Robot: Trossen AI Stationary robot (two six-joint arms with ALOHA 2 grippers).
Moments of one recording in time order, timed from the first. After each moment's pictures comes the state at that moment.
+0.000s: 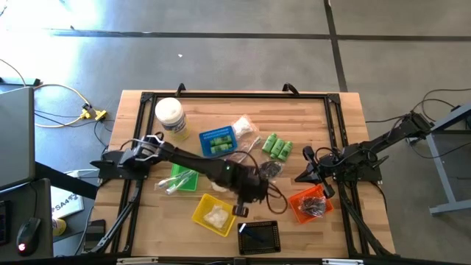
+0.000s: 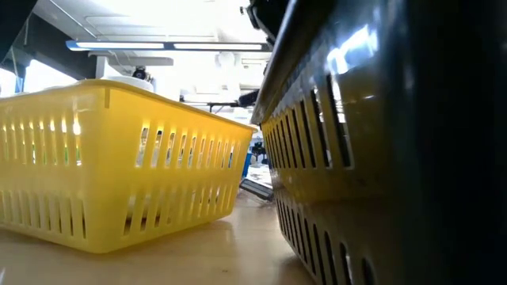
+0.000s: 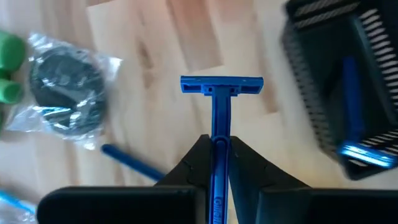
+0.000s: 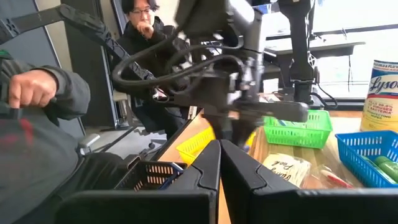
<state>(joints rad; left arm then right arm) -0.28 2.12 1.96 -0.88 -0.02 -0.03 0.44 0.53 0.21 0.33 0.08 0.13</state>
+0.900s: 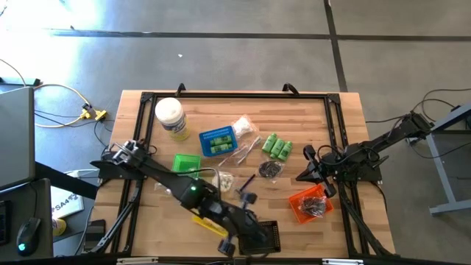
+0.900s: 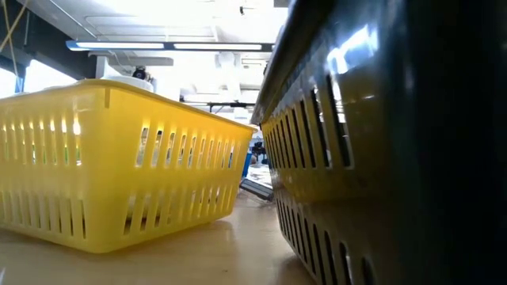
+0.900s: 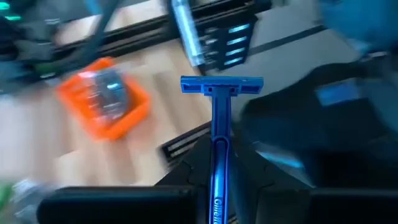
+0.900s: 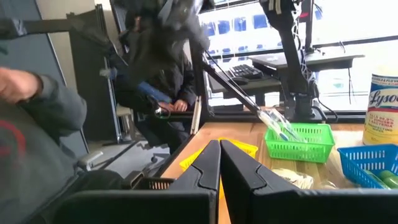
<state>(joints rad) -0.51 1.99 2.08 -0.69 -0.10 -0.07 0.44 0.52 0.21 0.39 0.08 0.14</state>
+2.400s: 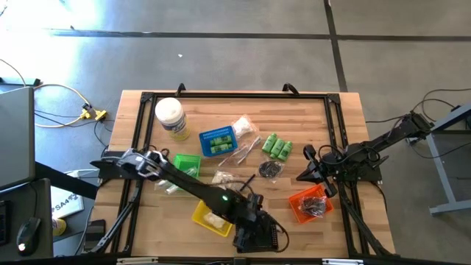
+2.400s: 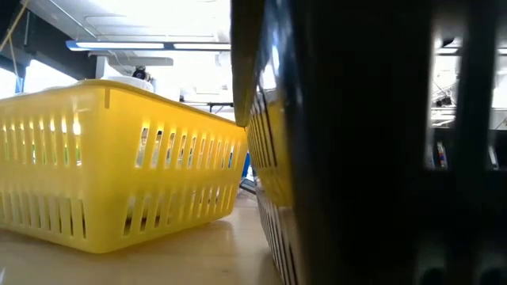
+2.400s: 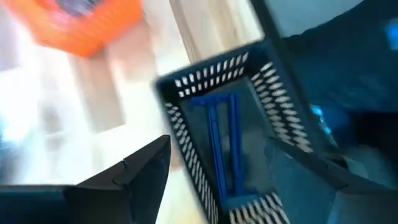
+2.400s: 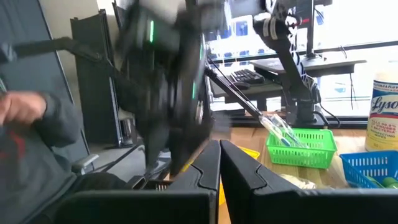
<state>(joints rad) -0.46 2.24 2.19 -0.86 -0.07 -0.14 0.44 0.52 0.21 0.41 0.07 0.13</state>
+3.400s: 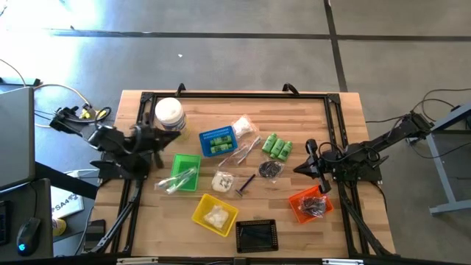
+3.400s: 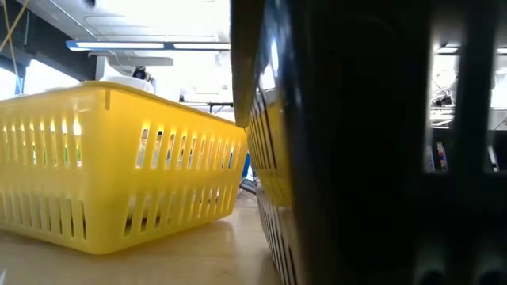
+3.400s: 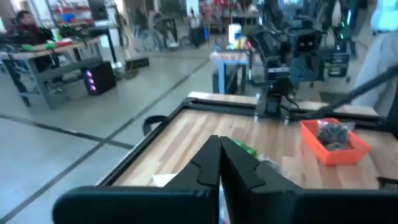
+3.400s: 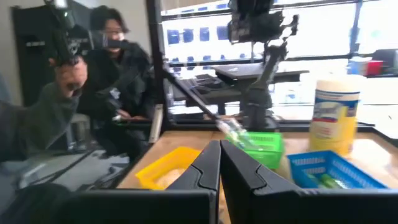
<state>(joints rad) -0.47 0.54 0.73 -0.26 -0.84 -0.06 0.44 0.53 0.21 0.41 0.24 0.06</state>
